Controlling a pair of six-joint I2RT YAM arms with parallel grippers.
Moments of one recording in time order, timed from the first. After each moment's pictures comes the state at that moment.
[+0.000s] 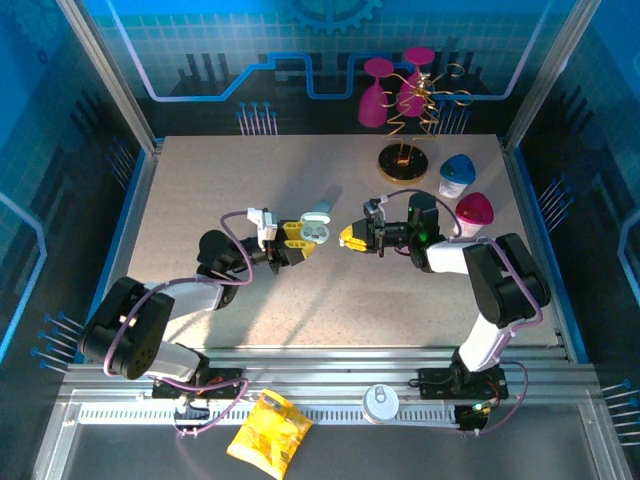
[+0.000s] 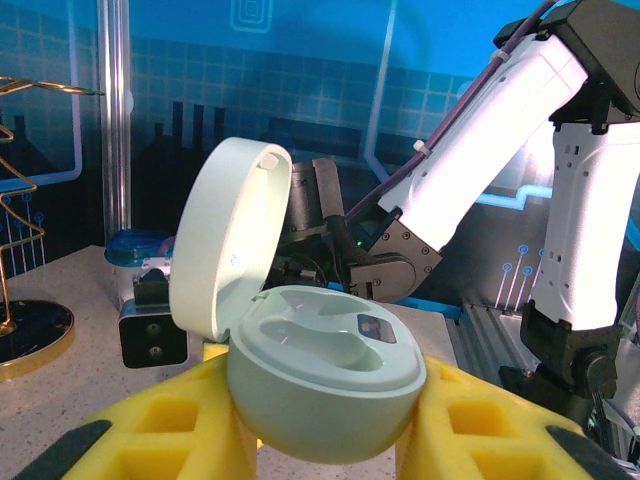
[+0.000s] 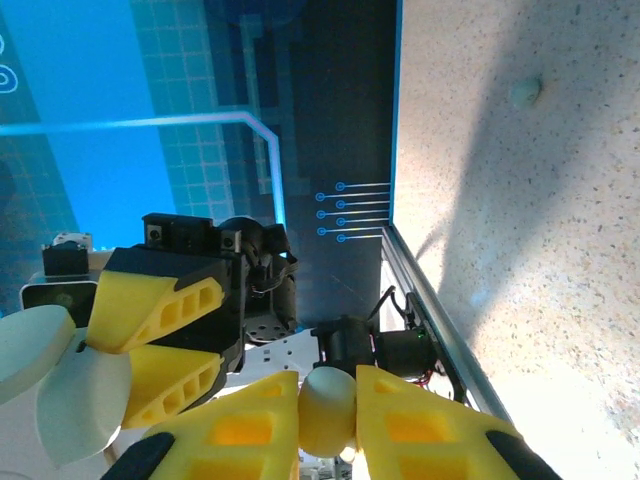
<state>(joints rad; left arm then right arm) -0.36 1.42 0.44 1.28 0.93 -0.36 0.29 1.74 0.73 0.78 -1.24 1.37</state>
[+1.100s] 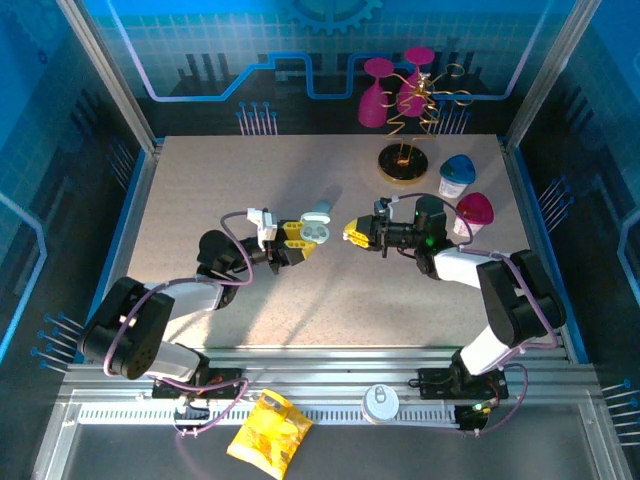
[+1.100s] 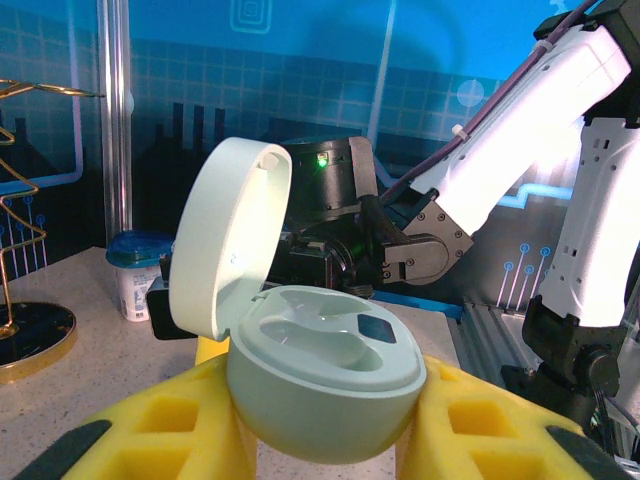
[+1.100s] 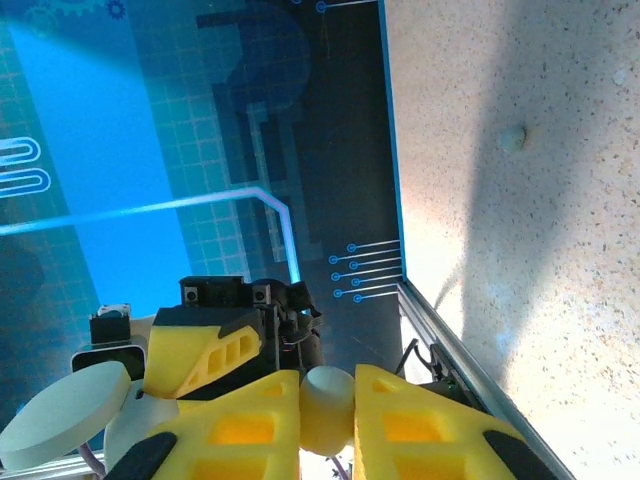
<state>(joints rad) -0.36 1.42 0.44 1.28 0.93 -0.35 0.29 1.60 0.67 0.72 -1.05 1.48</state>
